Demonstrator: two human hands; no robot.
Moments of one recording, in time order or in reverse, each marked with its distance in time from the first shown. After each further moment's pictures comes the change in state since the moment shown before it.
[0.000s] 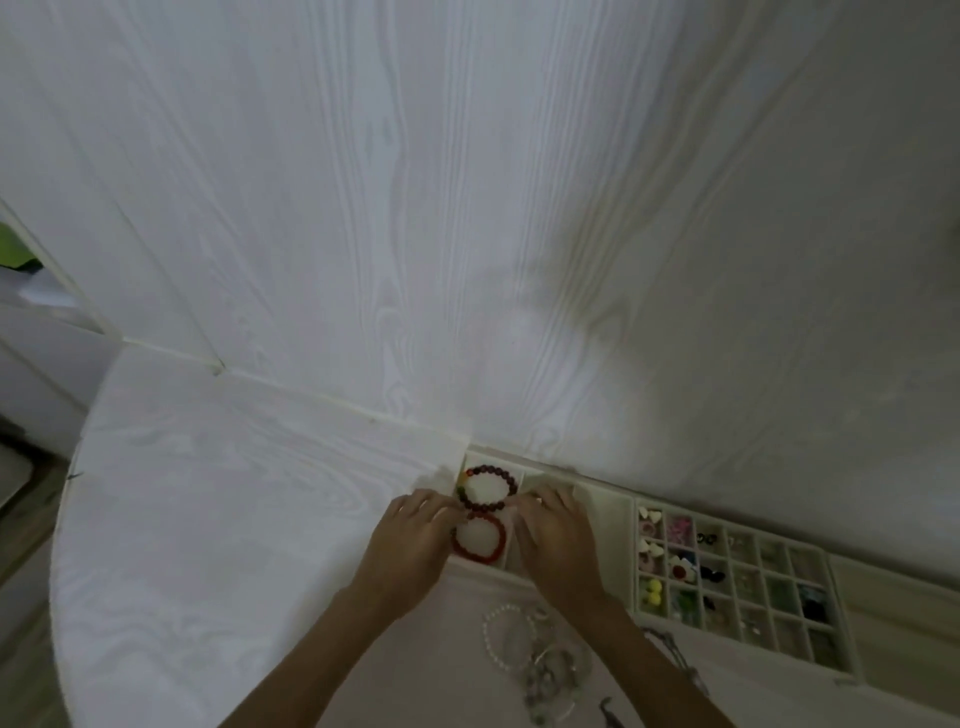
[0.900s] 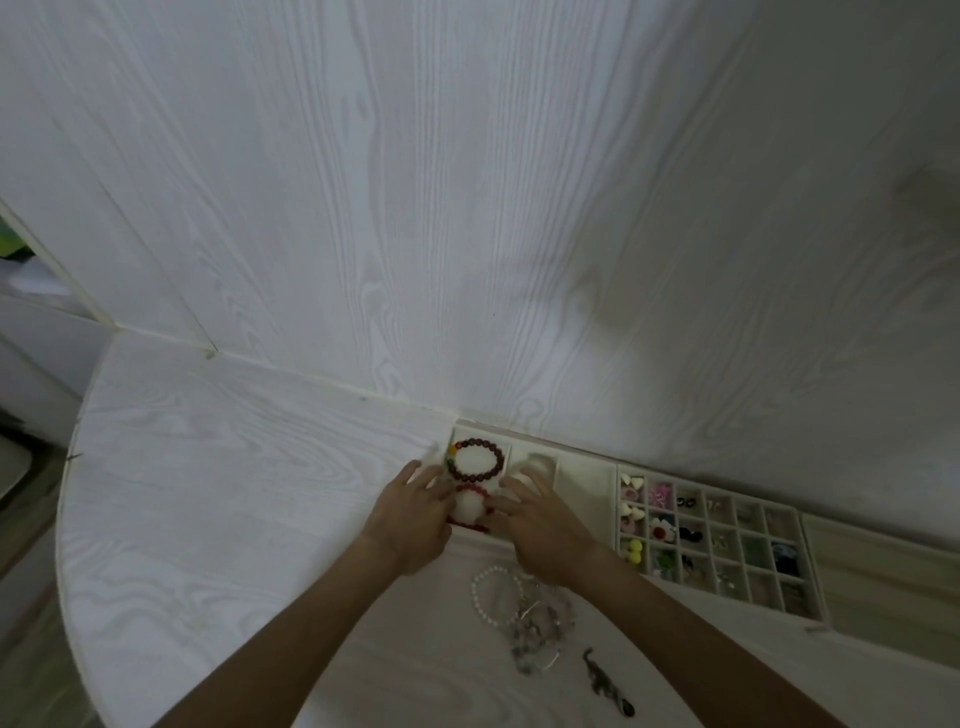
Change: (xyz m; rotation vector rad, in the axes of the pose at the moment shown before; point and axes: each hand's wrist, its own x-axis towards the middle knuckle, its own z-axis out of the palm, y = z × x) left_hand 0.012 0.015 -0.012 0.376 -0.280 0.195; right_hand -0.005 0.002 -0.031 -0.356 -0.427 -0.649
